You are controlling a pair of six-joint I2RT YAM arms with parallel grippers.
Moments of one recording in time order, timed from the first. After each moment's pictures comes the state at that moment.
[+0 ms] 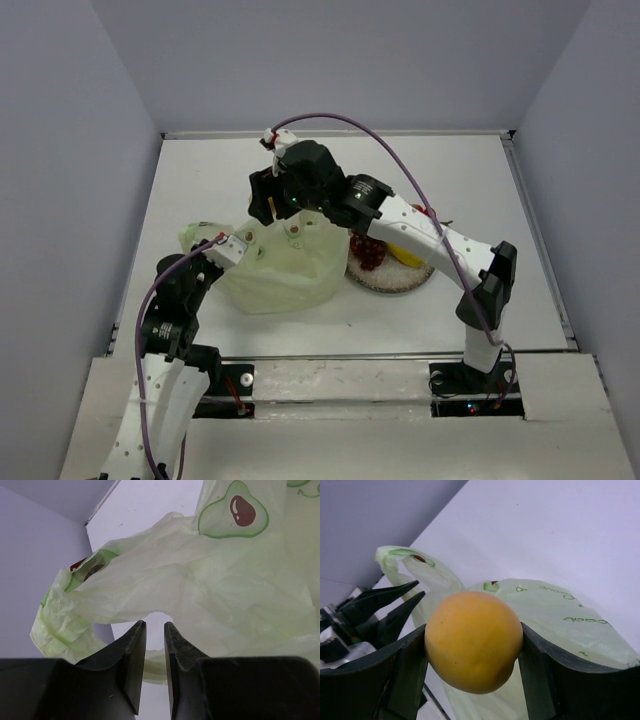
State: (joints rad) left arm -0.14 0.44 0.50 -0.43 -0.01 0.71; right arm 0.99 1.88 1.99 -0.56 0.04 0.32
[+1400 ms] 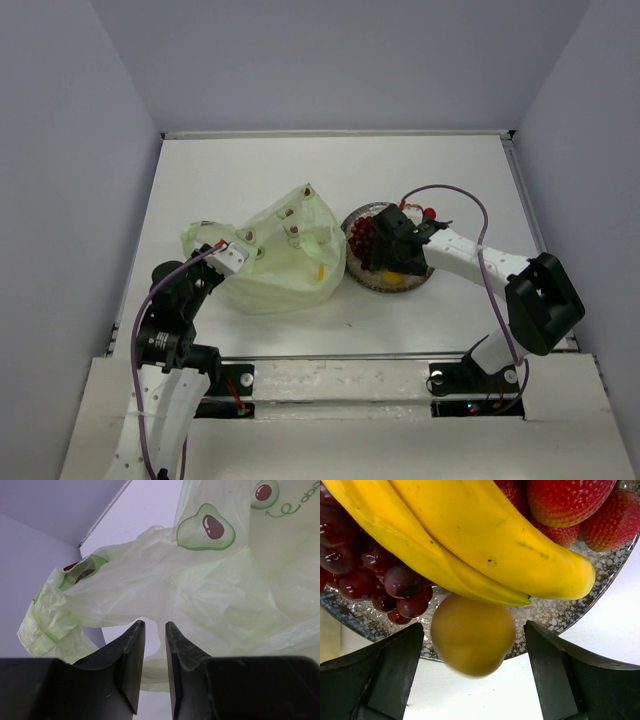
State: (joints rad) left arm -0.14 0.36 0.51 -0.48 0.09 0.71; right arm 0.65 1.53 1.00 -0.68 0.34 0.77
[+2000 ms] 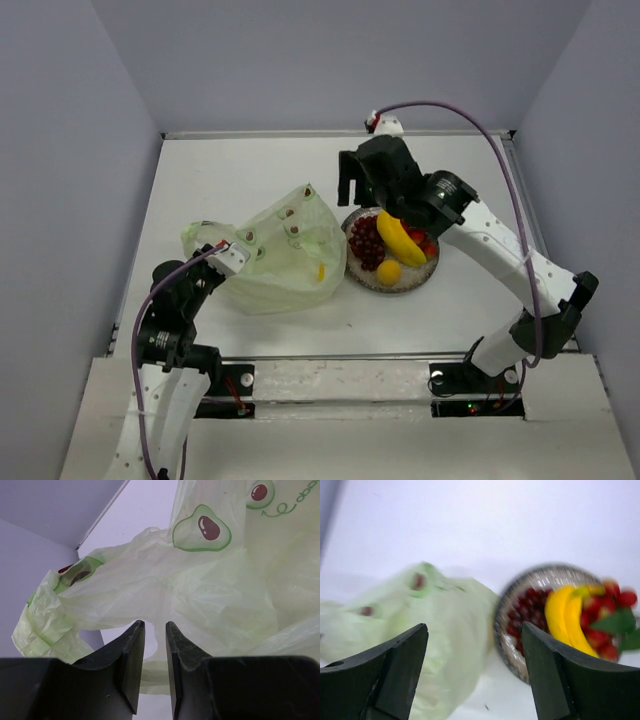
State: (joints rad) left arm -0.14 0.37 0.51 -0.48 0.10 0.72; right arm 0.82 1.52 1.67 -0.87 0.49 0.56
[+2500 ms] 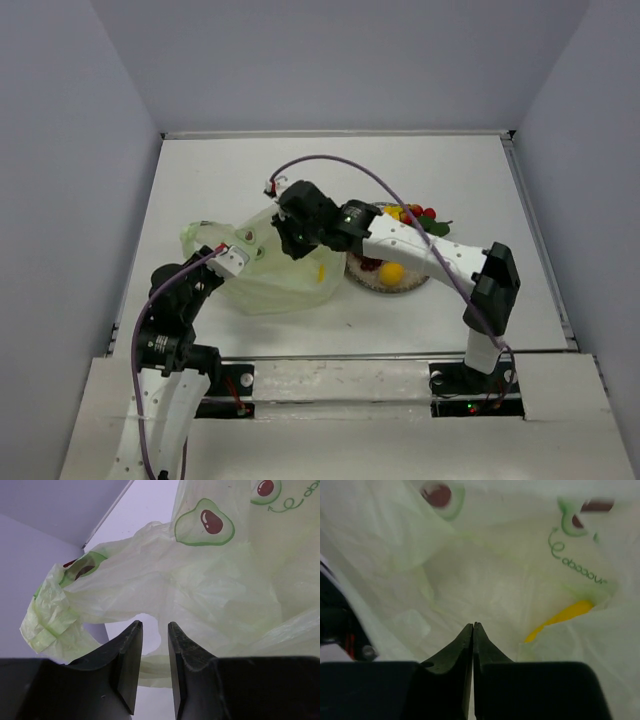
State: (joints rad) left arm -0.14 0.34 0.51 -0.50 0.09 0.73; right arm 1.03 1.81 1.80 -0.65 0.05 0.32
